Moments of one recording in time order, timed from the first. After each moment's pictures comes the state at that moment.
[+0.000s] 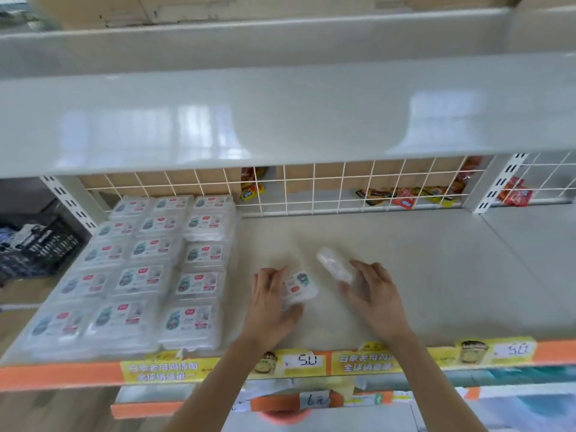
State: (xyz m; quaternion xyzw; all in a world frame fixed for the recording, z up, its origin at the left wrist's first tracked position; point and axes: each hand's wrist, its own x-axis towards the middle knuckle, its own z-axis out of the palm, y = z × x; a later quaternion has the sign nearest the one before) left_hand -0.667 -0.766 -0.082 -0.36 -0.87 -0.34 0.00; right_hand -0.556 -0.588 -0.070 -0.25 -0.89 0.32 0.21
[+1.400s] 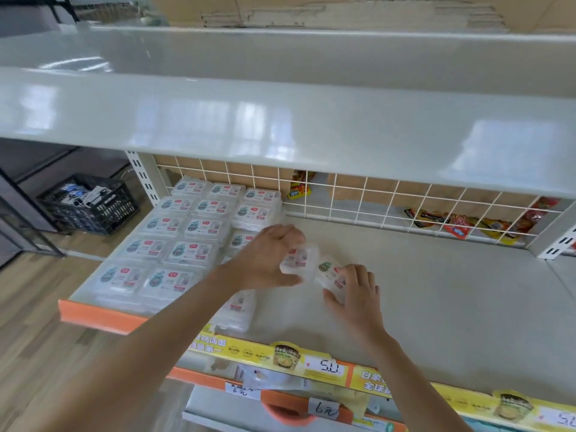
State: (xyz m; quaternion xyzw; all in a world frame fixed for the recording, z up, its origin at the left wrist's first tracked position) left_hand -0.731 -0.806 0.013 -0.50 -0.84 -0.18 0.00; right_hand -0.618 -0.633 -0.078 -0.16 -0.95 0.22 0.16
